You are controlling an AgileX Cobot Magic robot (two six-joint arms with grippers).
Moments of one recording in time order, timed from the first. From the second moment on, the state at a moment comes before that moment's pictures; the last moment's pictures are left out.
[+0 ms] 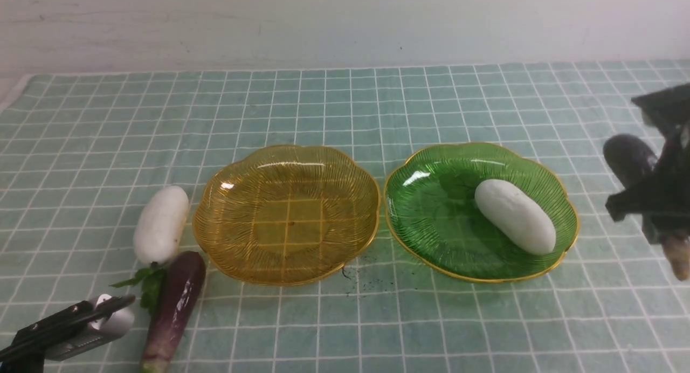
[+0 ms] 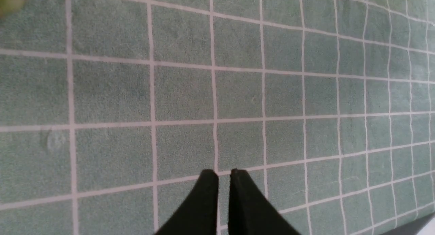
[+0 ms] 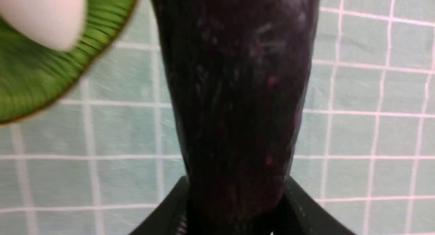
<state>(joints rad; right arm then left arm) 0.16 1.56 -1.25 -0.16 1.22 0.14 -0.03 0.74 -0.30 -0.74 0.84 0.26</state>
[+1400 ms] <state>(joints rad) 0.44 1.79 -1.28 0.74 0.71 -0.53 -0.03 0.74 -0.45 -0.62 0.85 0.15</state>
